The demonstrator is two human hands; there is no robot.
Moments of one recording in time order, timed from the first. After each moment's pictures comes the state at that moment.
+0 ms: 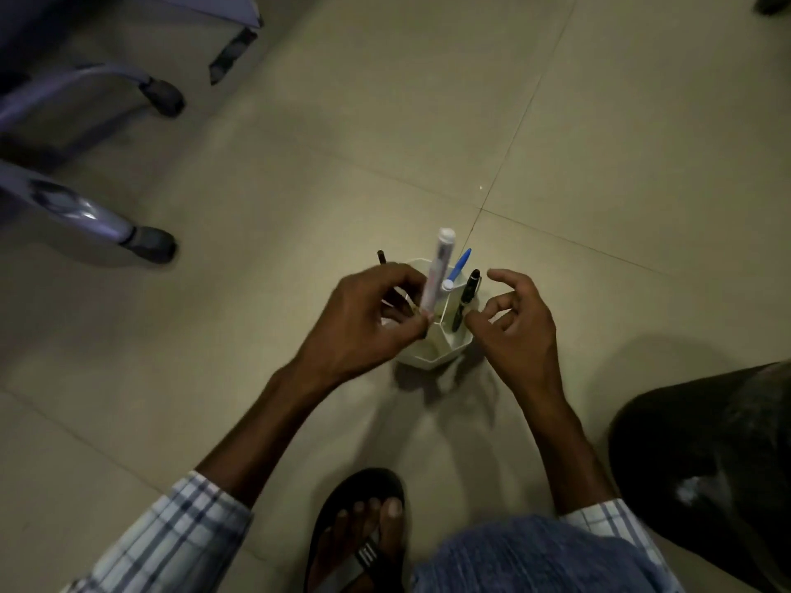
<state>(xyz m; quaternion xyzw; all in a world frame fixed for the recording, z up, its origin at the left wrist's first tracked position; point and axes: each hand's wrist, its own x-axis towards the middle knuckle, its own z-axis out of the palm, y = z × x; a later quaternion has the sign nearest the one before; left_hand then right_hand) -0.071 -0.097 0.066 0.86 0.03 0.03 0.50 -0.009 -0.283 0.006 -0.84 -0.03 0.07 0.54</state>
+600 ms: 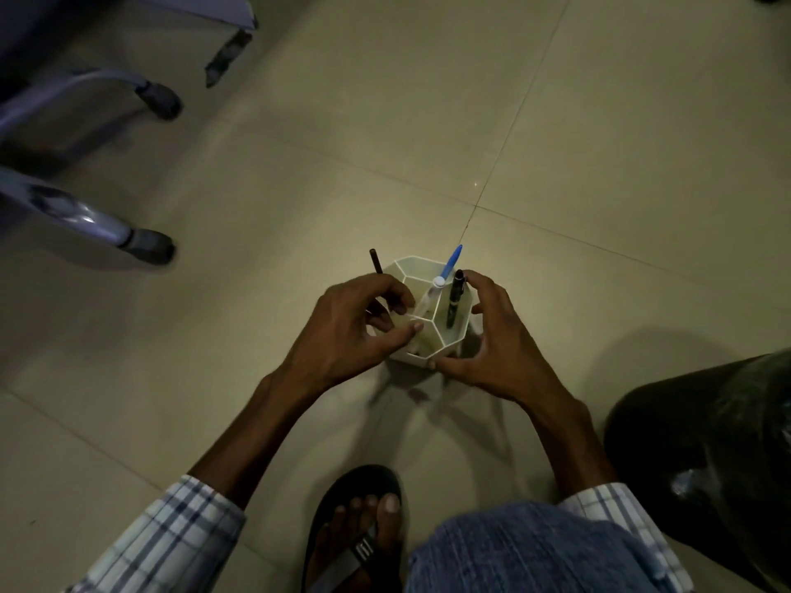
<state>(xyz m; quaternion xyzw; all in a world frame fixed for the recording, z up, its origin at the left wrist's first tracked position) -0.078 -0.091 0.052 0.90 0.03 0.02 0.42 -0.007 -0.297 -0.009 -0.86 -0.21 0.18 0.43</state>
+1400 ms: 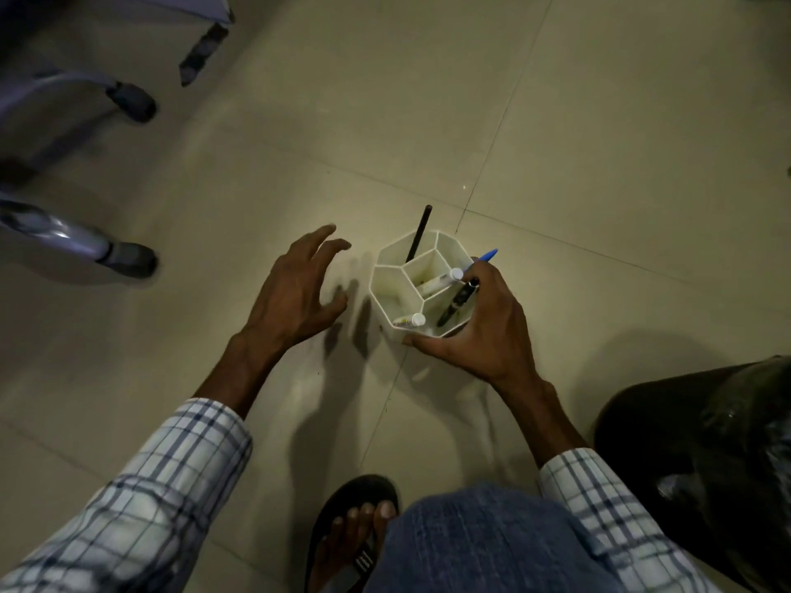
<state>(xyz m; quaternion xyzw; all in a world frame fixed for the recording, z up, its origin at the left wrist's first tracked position) -0.034 -0.005 0.006 0.99 0.02 0.02 0.16 0.012 -0.273 0.008 -0.89 -0.18 0.04 0.42</state>
